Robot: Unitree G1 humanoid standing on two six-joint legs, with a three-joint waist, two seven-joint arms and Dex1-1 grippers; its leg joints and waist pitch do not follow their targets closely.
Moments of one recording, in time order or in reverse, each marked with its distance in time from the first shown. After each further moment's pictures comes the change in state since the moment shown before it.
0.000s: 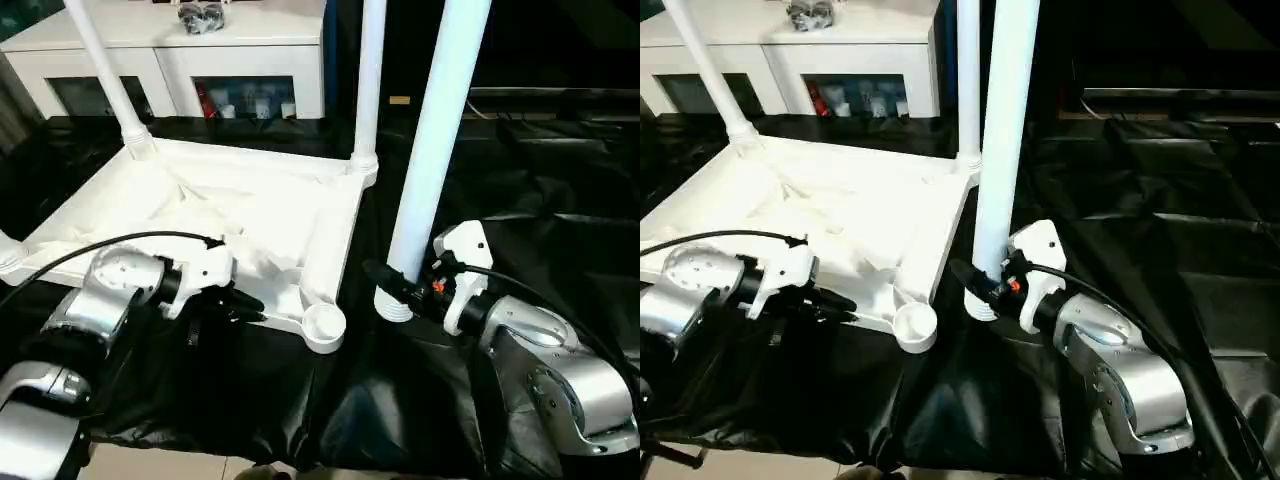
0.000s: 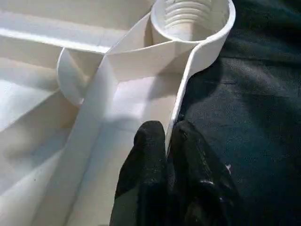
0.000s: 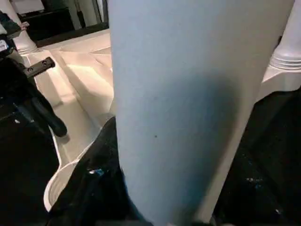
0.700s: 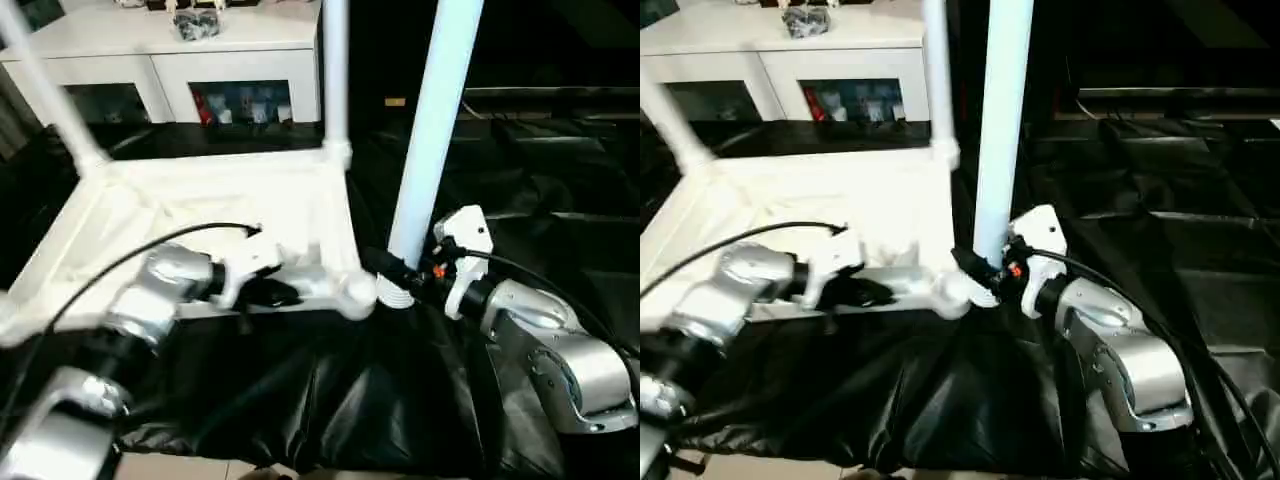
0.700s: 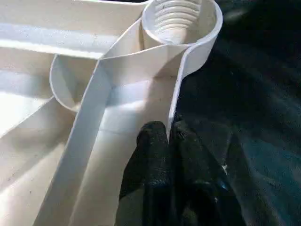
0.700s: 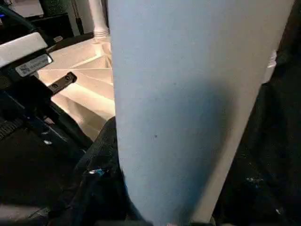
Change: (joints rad) left arm 0.064 -0.152 0.017 -0.347 0.044 0.530 0.284; right arm -0.068 -0.008 -0.009 0.042 0.000 -0.008 0.014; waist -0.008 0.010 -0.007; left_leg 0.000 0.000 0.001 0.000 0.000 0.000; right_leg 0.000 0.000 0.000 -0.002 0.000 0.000
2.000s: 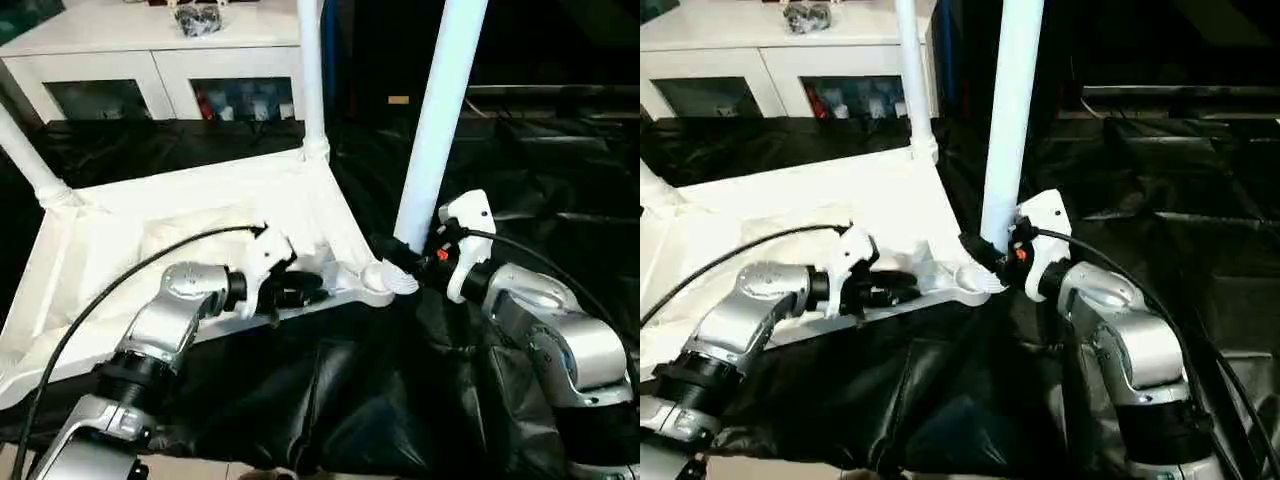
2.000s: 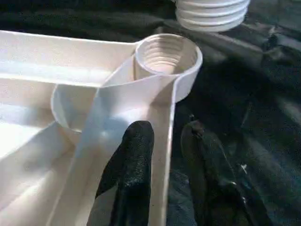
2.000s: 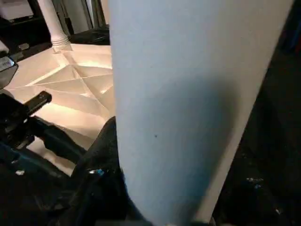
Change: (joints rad) left arm 0.066 -0.105 0.074 0.001 -0.109 -0.064 0.054; right arm -0.089 0.009 -0.032 0.119 -0.012 0.008 0.008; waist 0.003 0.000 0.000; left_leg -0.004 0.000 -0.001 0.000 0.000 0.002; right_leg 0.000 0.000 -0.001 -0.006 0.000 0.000
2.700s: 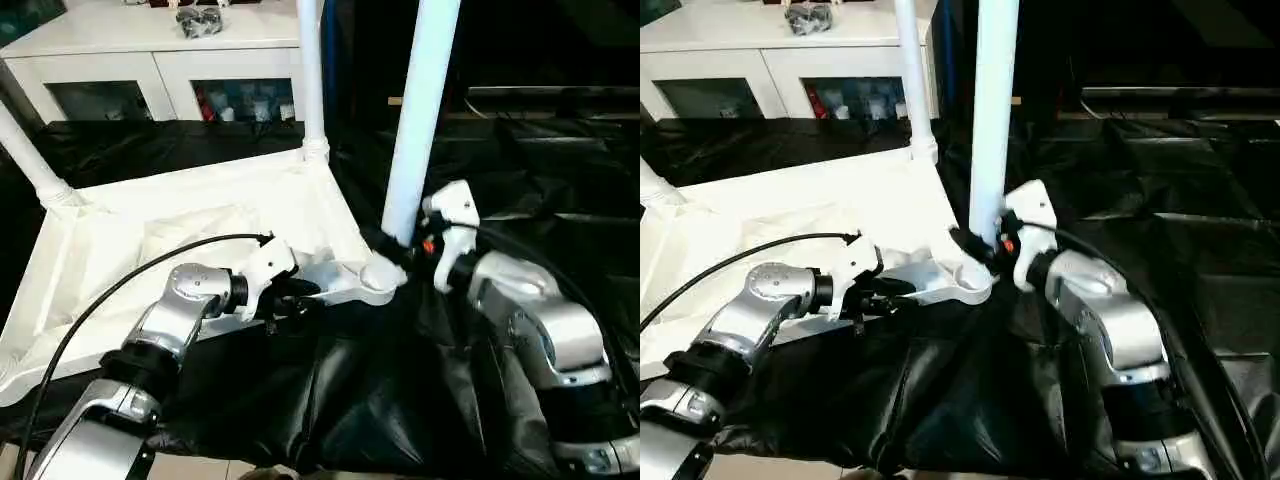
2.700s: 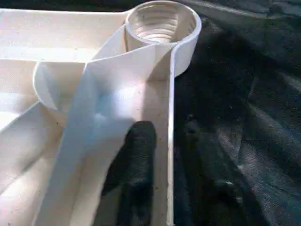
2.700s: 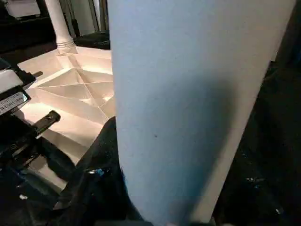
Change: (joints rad) left arm -0.077 -0.003 -0.035 0.221 0.047 -0.151 -0.047; right arm -0.078 0.024 0.037 0.100 -0.038 -0.066 0.022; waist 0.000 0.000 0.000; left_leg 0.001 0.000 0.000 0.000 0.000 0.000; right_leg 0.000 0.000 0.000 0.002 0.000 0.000
